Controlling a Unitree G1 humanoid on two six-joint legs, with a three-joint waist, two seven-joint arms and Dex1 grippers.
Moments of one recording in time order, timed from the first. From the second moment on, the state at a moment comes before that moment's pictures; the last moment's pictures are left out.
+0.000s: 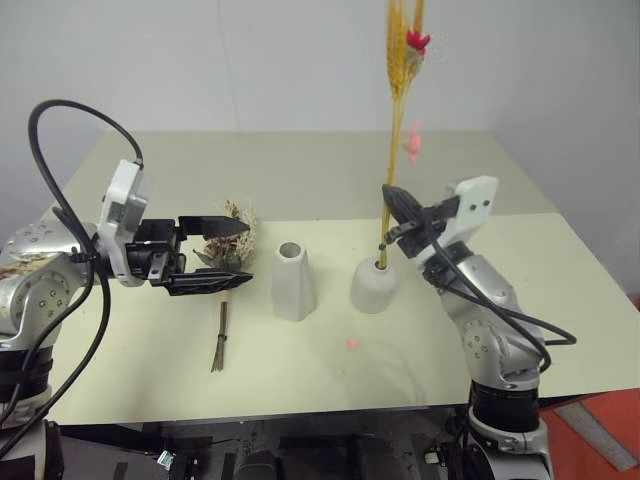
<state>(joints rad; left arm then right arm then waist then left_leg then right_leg) -0.53 0.94 0.21 -0.16 -0.81 0.66 -1.32 -0.49 -0.18 -0.09 -0.38 0.37 0.51 0.25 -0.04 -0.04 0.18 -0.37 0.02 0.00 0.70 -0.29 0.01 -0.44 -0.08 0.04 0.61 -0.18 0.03</state>
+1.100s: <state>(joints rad) -0.53 0.95 0.22 -0.16 -0.81 0.68 -1.30 -0.39 -0.17 -0.02 -0.29 0.25 0.25 0.28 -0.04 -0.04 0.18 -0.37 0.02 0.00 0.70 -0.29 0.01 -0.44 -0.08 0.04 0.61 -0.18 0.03</state>
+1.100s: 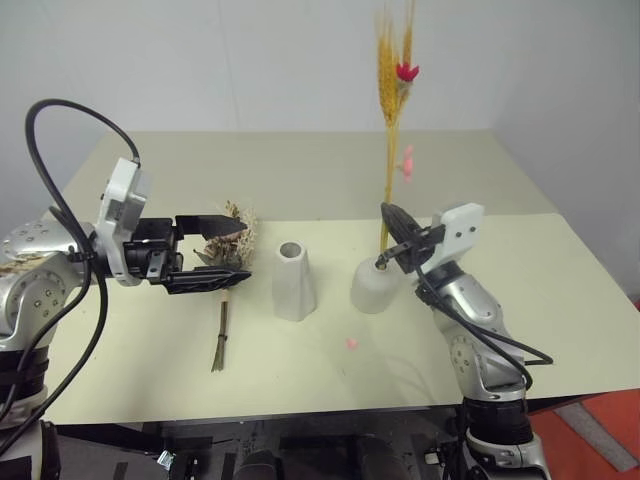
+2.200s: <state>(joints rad) -0.53 0.95 0.22 -0.16 -0.81 0.68 -1.30 -0.34 -0.13 0.01 -0.30 0.19 0.17 0.25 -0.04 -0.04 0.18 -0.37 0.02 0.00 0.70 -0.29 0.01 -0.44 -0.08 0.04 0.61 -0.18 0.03</state>
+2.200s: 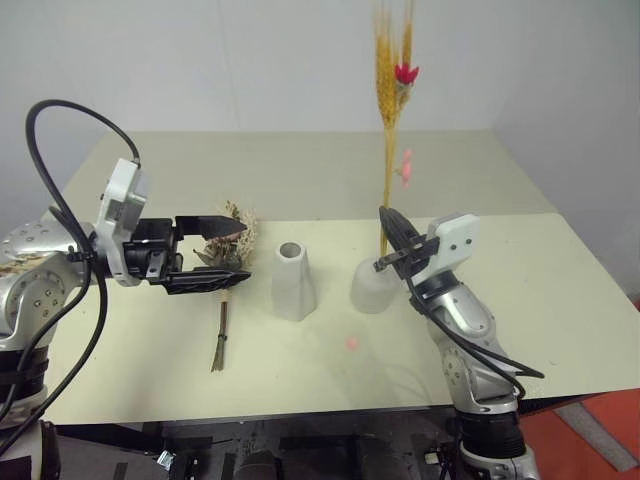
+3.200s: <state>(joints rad) -0.53 0.96 0.22 -0.16 -0.81 0.70 -1.30 -0.34 -0.11 0.02 -0.30 0.19 0.16 0.25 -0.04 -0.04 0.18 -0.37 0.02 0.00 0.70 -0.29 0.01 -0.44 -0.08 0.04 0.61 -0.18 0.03</state>
